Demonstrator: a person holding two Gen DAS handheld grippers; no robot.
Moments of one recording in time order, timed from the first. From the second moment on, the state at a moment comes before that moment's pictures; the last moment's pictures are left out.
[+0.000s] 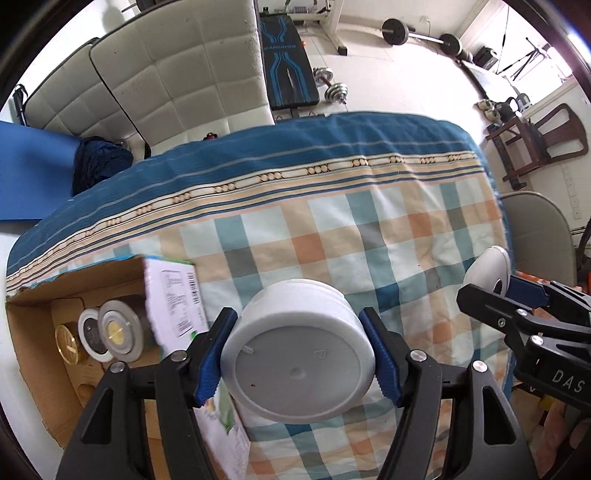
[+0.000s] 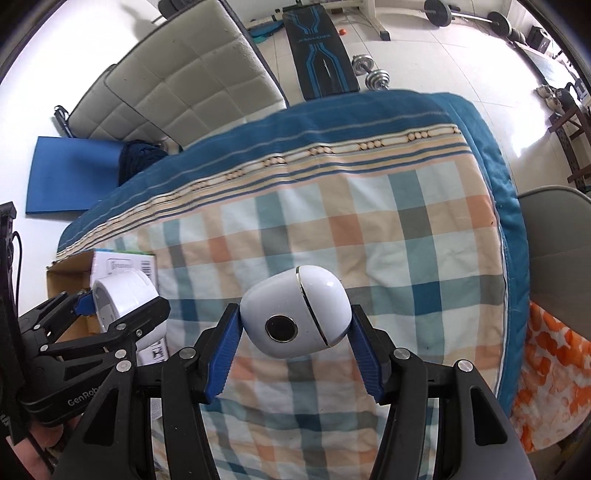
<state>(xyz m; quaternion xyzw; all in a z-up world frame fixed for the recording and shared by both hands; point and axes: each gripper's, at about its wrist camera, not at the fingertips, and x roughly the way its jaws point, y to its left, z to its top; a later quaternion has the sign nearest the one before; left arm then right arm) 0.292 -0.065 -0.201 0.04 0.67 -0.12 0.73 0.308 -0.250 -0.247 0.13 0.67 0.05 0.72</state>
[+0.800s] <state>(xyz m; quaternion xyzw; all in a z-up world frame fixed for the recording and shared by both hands) 0.198 0.229 -0.206 -0.06 0.67 -0.08 0.74 0.185 0.012 -0.206 0.17 0.68 0.13 0.70</state>
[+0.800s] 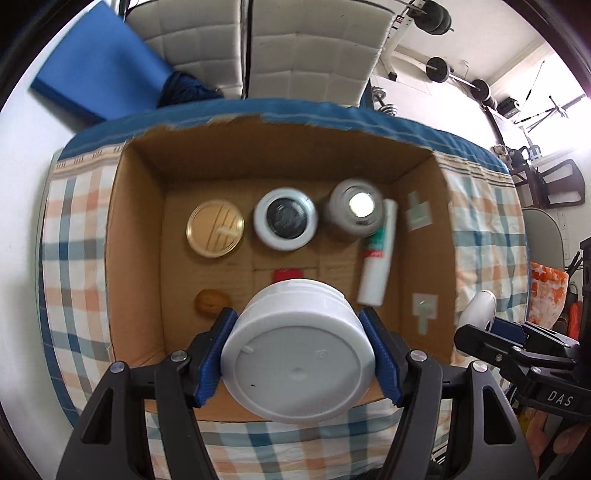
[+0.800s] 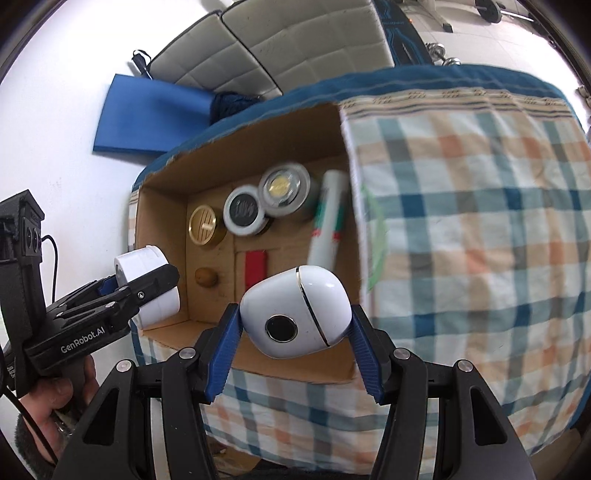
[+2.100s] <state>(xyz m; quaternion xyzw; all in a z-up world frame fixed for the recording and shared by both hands) 0.205 0.235 -0.344 0.02 0.78 -0.07 0.62 0.195 0.111 -0.369 0.13 0.78 0.07 0.61</state>
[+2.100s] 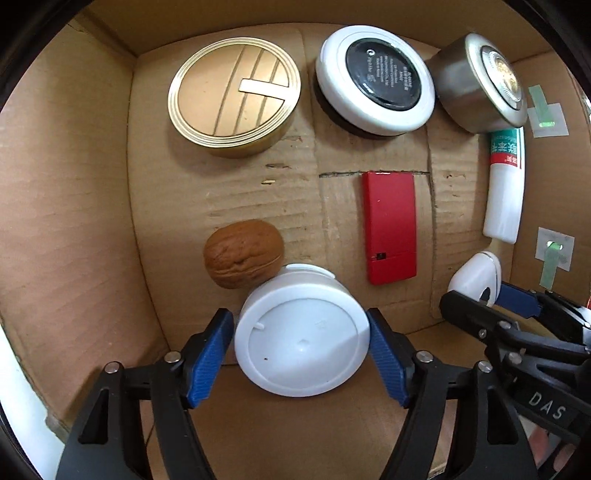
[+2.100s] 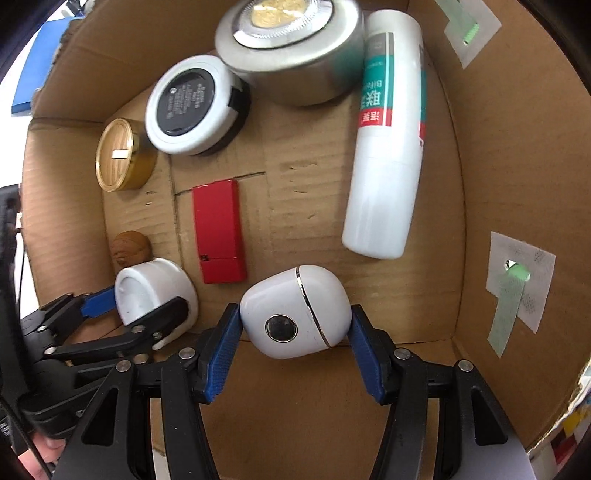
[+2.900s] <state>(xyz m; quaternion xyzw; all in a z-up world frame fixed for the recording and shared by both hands) 0.203 0.270 -0.226 0.01 0.67 -0.01 0.74 0.205 0.138 -0.292 0.04 0.72 0.07 0.69</state>
